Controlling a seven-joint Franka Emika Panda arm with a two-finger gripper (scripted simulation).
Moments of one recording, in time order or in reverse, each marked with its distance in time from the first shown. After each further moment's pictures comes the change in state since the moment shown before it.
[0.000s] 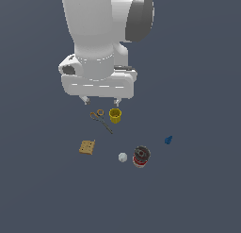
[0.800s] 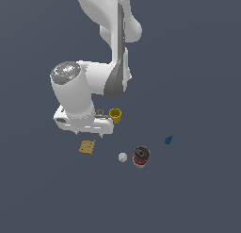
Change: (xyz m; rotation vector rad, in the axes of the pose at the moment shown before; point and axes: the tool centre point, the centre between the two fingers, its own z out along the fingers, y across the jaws) arm 0.023 0.063 0.156 0.005 -0.046 0.025
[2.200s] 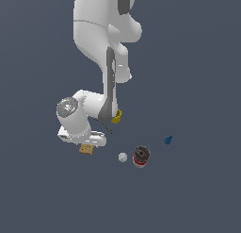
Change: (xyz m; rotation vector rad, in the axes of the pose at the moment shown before) arm -0.008 0.040 0.125 -0.002 -0.025 0.016
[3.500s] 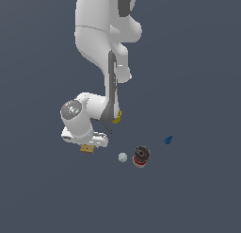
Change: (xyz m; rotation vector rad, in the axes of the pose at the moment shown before) arm -0.005 -0.006 0.015 0.000 -0.002 0.001
